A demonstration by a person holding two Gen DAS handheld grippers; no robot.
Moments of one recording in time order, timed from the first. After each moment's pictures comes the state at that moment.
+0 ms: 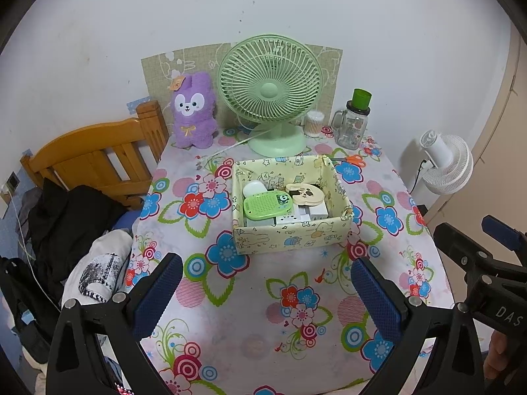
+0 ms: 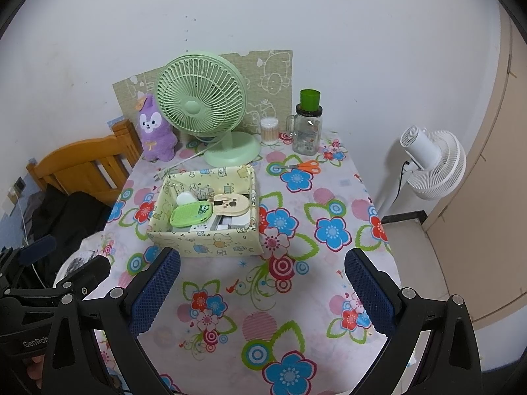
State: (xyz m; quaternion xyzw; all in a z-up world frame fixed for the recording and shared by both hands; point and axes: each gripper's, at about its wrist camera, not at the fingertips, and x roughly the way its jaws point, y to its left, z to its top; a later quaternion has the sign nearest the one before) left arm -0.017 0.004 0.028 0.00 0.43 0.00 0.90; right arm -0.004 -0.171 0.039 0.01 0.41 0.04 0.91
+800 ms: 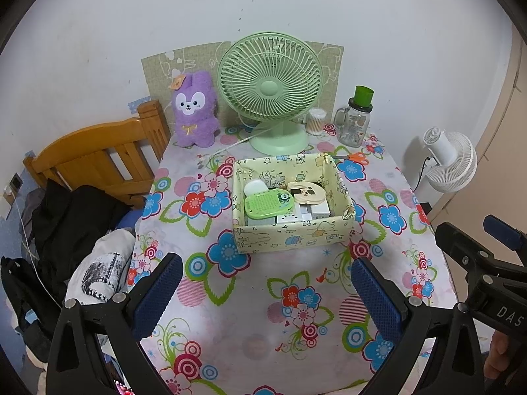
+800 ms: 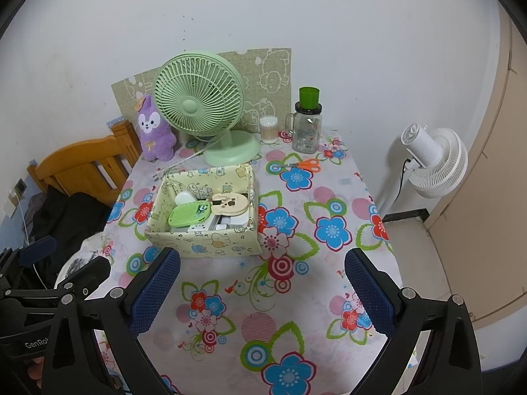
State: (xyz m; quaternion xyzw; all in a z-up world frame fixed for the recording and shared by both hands) left arm -0.016 0.002 0.026 0.00 0.43 0.00 0.90; right arm -0.002 -0.173 0.036 0.02 0.41 0.04 0.91
